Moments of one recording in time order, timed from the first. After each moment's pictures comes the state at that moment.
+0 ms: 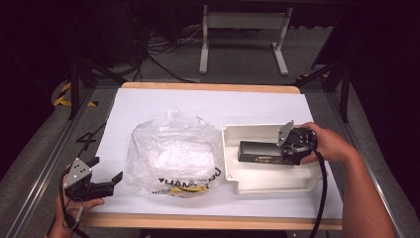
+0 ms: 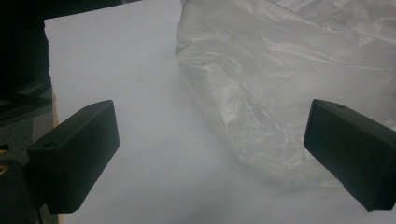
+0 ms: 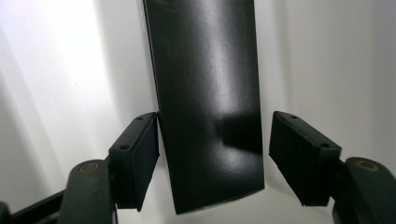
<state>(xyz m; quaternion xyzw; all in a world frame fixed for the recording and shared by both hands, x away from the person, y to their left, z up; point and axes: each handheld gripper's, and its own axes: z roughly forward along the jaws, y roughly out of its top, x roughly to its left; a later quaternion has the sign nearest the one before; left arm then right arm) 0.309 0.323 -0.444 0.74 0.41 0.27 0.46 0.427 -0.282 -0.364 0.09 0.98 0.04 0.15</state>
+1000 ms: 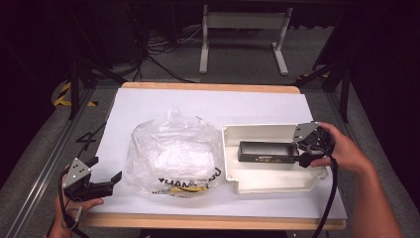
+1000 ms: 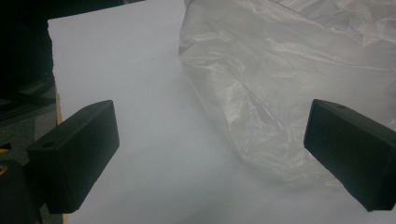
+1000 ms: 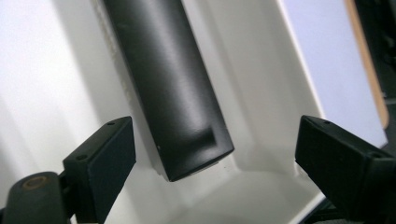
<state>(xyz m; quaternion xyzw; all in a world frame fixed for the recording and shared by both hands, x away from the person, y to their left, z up) 0.310 0.325 -0.444 0.74 0.42 0.27 0.46 0.400 -0.312 -0.346 0.16 0.95 0.14 0.25</state>
